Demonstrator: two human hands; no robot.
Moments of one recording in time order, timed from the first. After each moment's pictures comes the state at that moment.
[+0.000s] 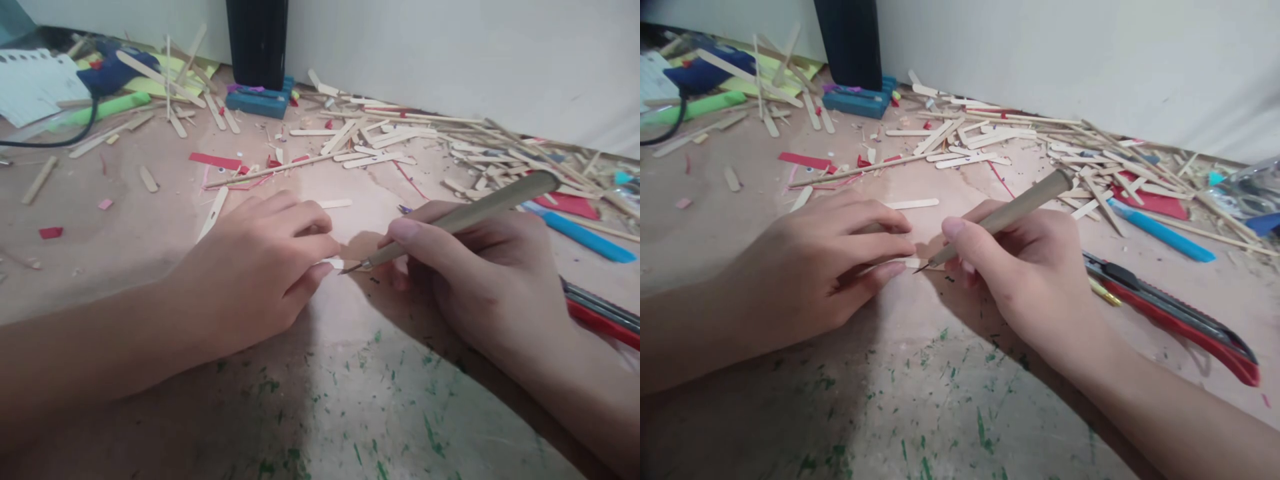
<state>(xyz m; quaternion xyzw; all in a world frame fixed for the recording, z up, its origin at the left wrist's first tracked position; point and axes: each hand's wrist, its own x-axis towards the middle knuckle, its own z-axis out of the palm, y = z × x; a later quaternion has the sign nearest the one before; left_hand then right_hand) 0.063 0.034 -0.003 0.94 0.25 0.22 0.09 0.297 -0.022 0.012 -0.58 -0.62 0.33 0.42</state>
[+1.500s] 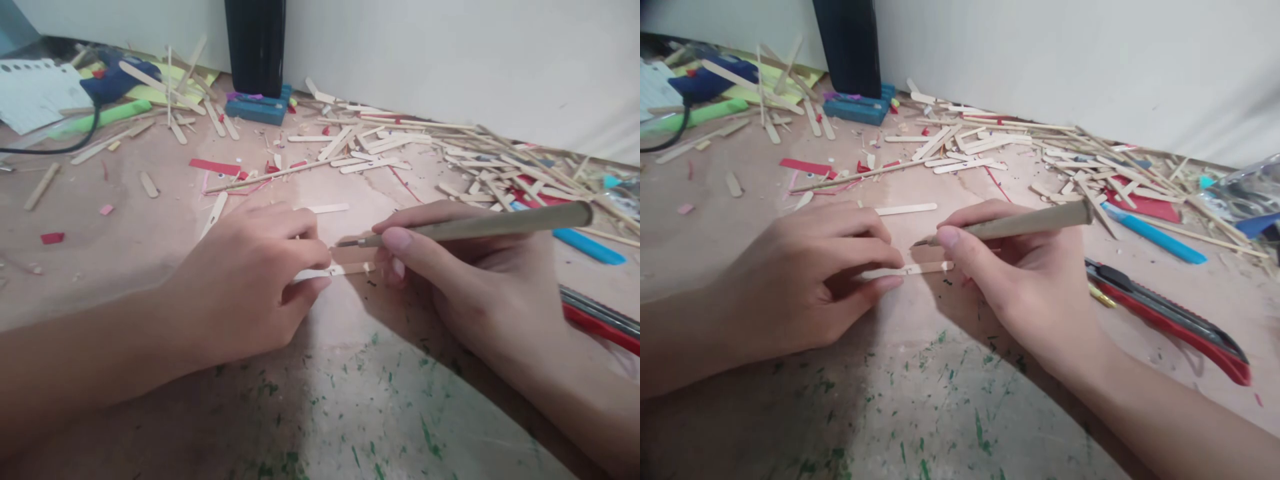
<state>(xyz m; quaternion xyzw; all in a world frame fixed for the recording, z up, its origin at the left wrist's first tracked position) 0.062 0.031 0.001 0.93 0.27 0.23 0.13 0.291 -0.025 0.011 -0.57 -0.58 0.32 0.48</state>
